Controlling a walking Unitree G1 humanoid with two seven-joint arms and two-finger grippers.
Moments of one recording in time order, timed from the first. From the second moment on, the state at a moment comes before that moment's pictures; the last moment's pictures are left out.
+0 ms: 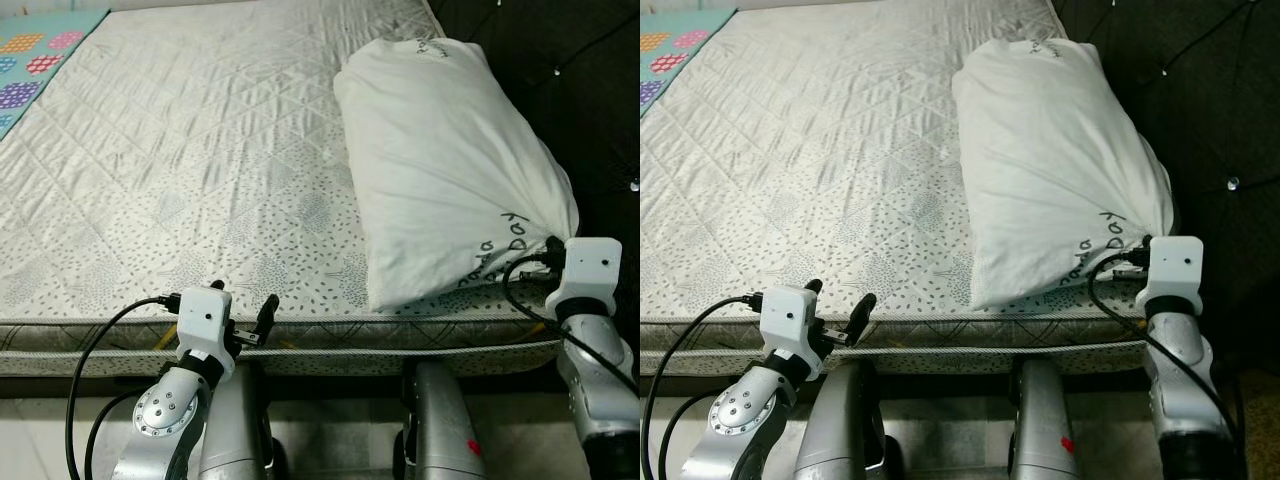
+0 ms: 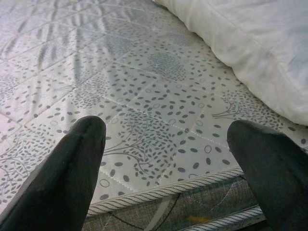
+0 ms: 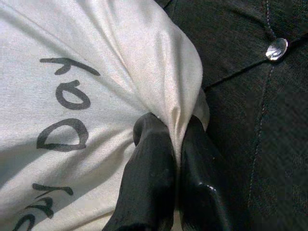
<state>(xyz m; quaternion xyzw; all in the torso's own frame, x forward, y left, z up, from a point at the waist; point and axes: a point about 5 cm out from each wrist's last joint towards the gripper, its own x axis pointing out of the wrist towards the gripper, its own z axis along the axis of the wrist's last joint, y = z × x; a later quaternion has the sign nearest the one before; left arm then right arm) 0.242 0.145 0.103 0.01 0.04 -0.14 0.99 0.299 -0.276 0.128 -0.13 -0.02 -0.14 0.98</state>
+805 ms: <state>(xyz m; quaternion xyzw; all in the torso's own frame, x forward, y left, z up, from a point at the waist) 0.244 0.145 0.101 0.01 0.05 -0.14 0.99 0.271 -0.258 0.120 -0.11 0.01 -0.14 0.98</state>
